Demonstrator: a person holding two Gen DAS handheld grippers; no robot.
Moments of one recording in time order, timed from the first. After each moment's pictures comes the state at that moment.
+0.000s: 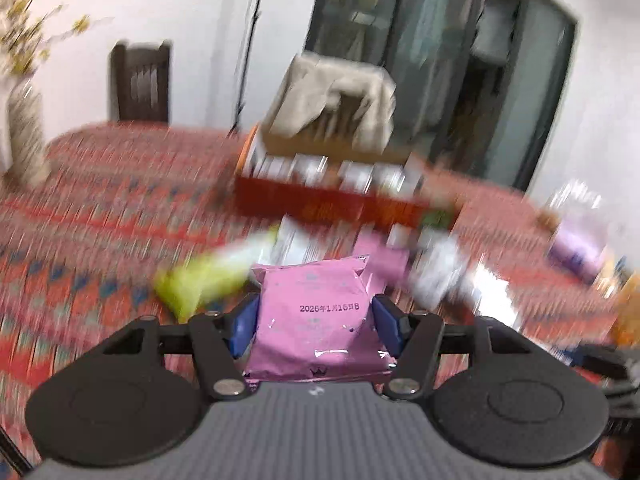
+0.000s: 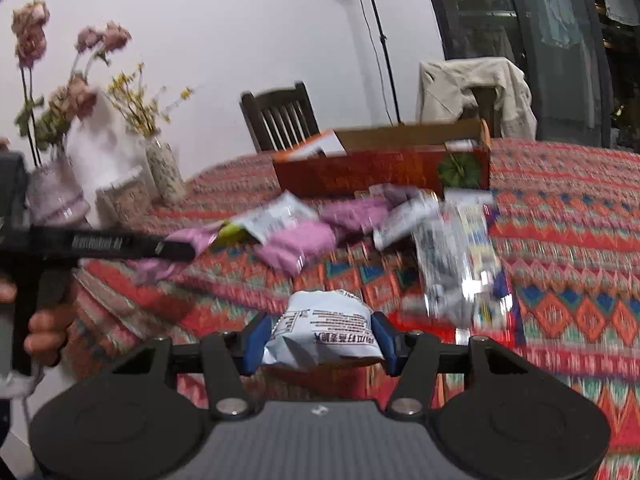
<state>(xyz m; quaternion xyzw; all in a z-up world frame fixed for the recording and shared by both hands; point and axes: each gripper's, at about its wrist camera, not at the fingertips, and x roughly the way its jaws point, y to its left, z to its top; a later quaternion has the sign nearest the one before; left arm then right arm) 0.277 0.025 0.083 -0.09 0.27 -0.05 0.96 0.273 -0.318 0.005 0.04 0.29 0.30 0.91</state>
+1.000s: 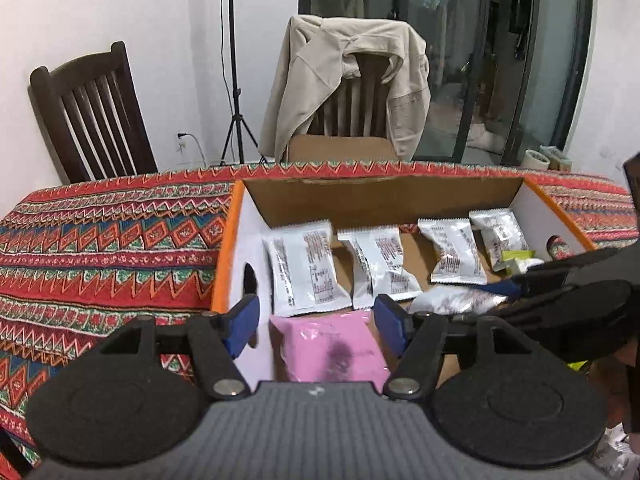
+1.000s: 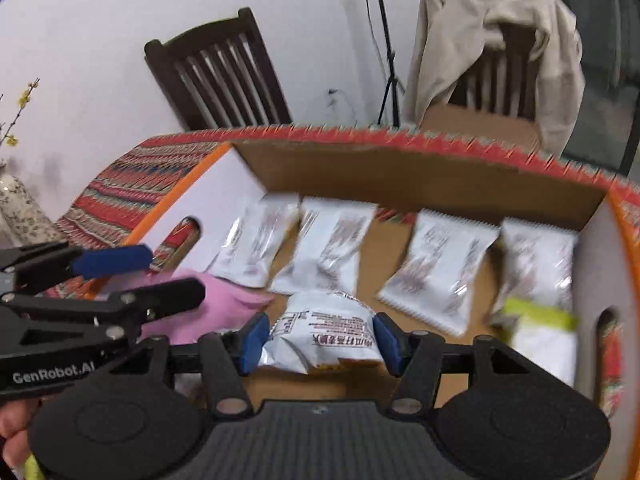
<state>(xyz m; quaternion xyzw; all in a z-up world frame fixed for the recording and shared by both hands) 0.600 0.041 0.061 0.00 0.35 -0.03 0.94 0.683 -0.181 0.001 0.01 0.43 0.28 0.85</state>
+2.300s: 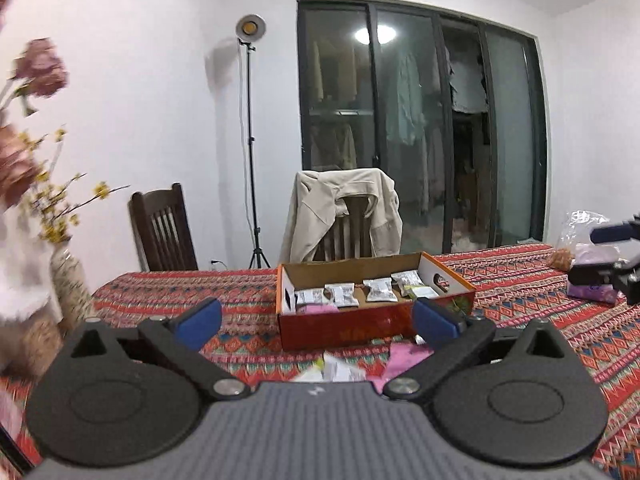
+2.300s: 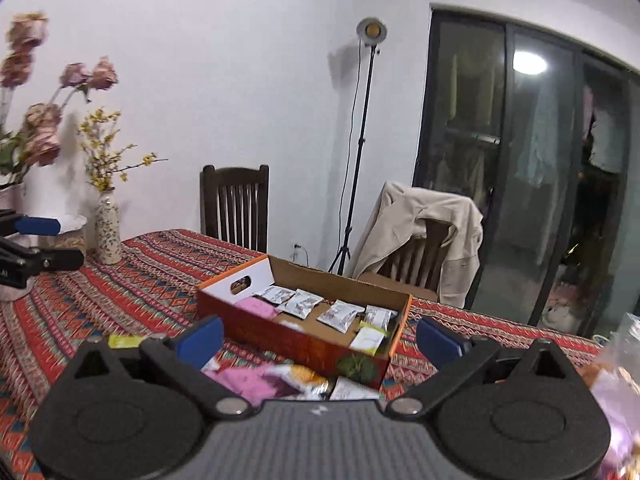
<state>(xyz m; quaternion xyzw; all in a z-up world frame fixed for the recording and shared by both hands) 0.221 0.020 0.134 0.03 0.12 -0.01 0.99 0.309 -0.333 0.133 -0.09 0.15 0.22 0.96</state>
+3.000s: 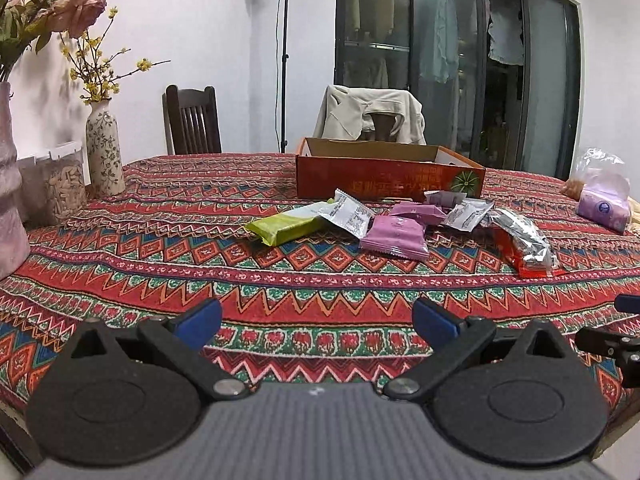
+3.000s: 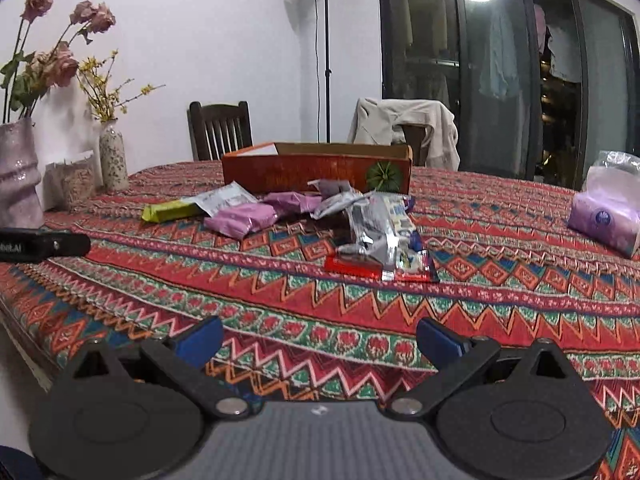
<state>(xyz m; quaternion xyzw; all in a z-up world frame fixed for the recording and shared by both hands) 0.155 0.019 0.025 -0.01 0.23 0.03 0.97 0.178 -0.324 -0.029 -0.02 0.24 0.17 0.96</state>
